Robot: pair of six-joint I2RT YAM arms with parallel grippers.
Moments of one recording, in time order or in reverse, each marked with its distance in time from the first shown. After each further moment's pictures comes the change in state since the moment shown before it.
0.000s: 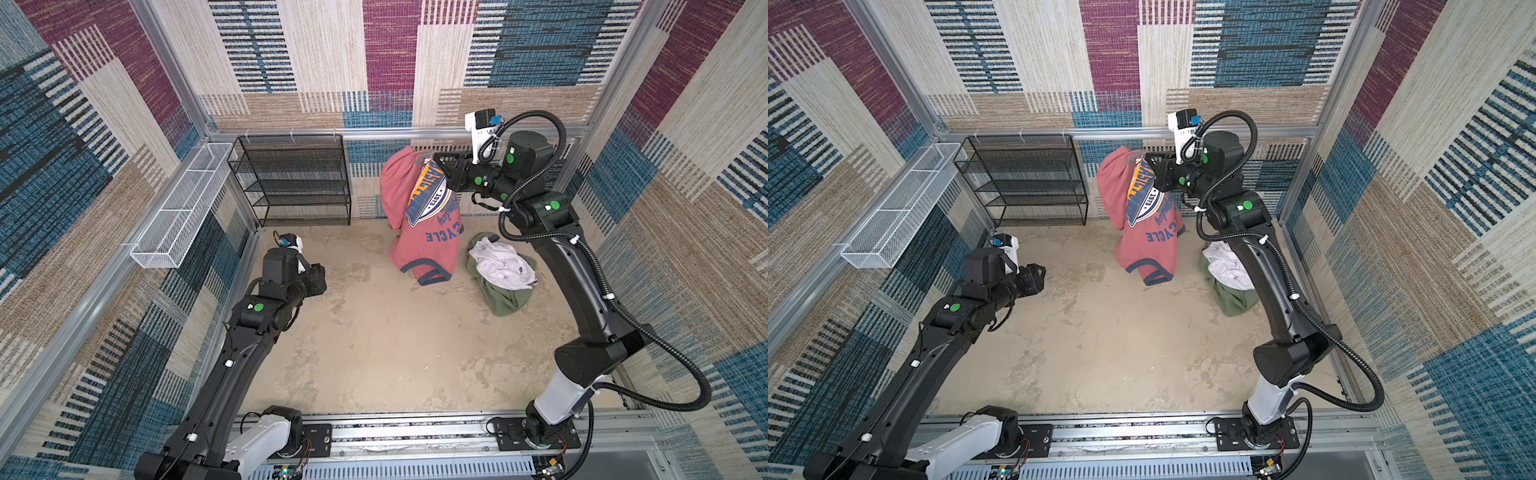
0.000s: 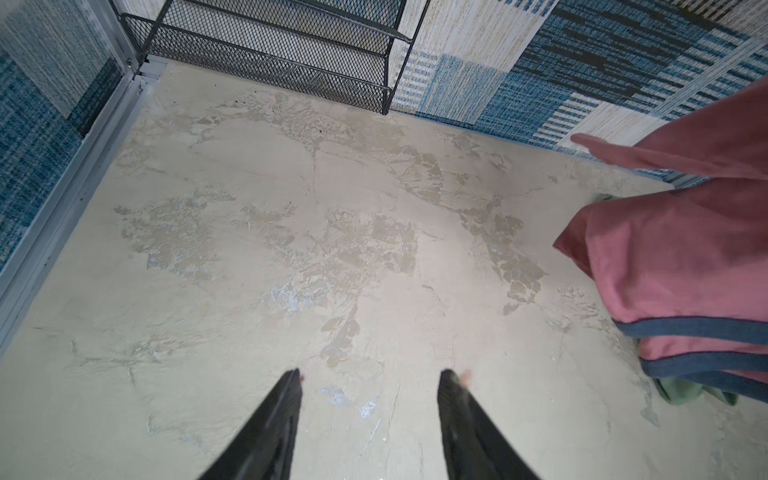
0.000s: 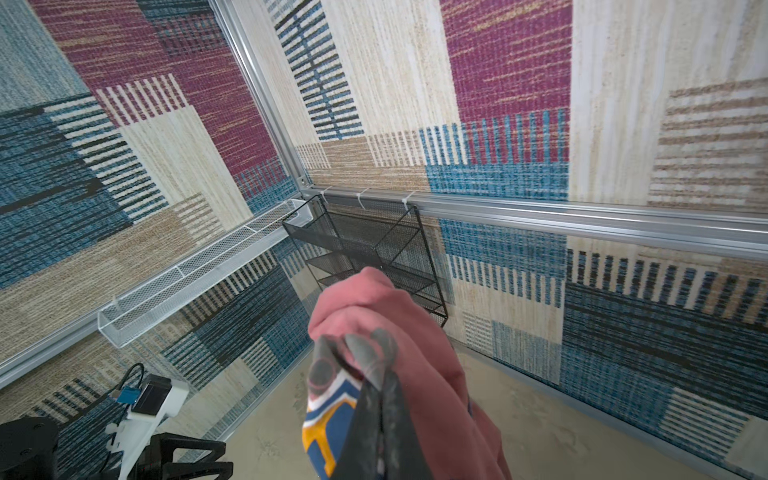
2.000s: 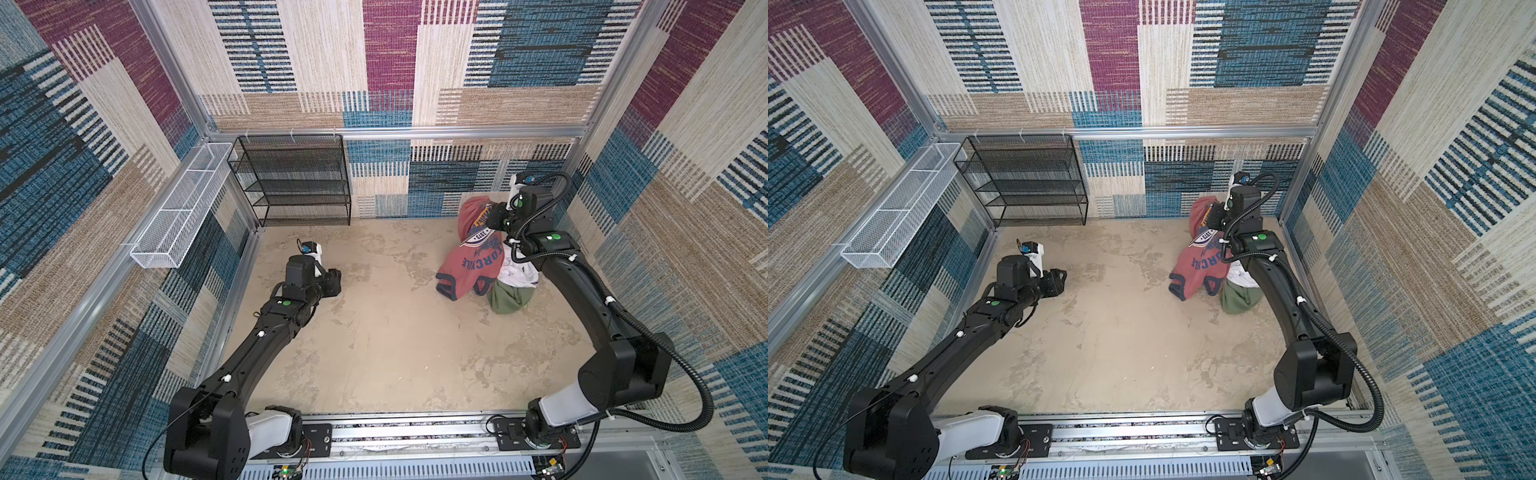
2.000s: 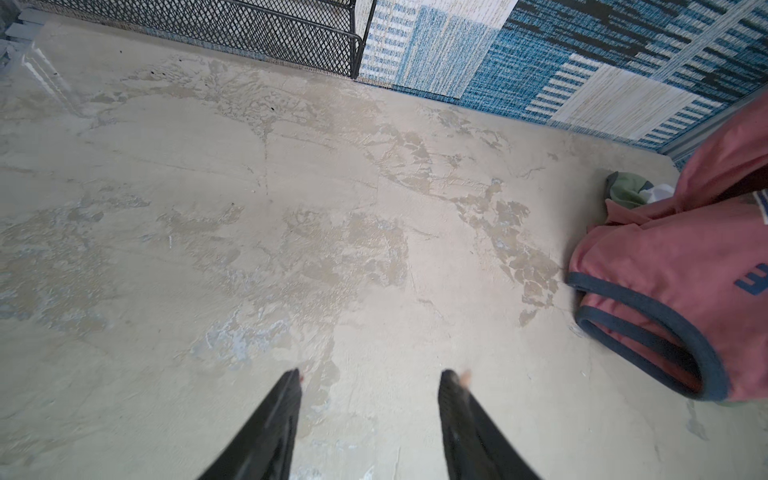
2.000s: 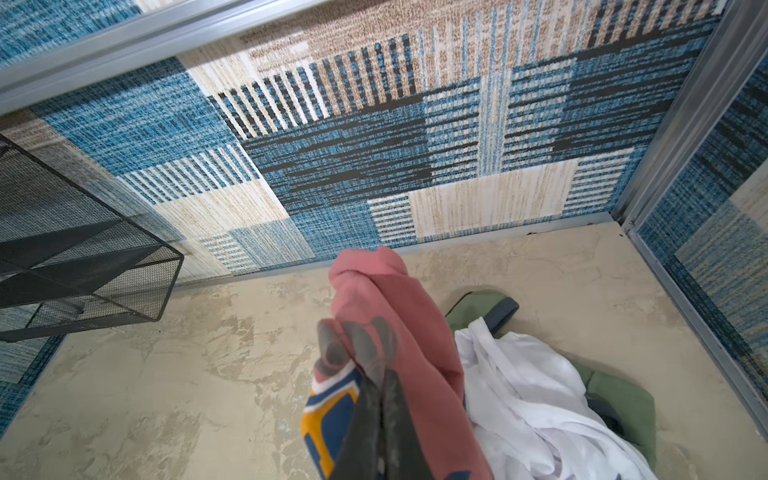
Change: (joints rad) left arm 0.000 0.198 -0.232 0.454 0.091 0.034; right arm -0.272 -0.198 -0.689 0.144 0.415 0.021
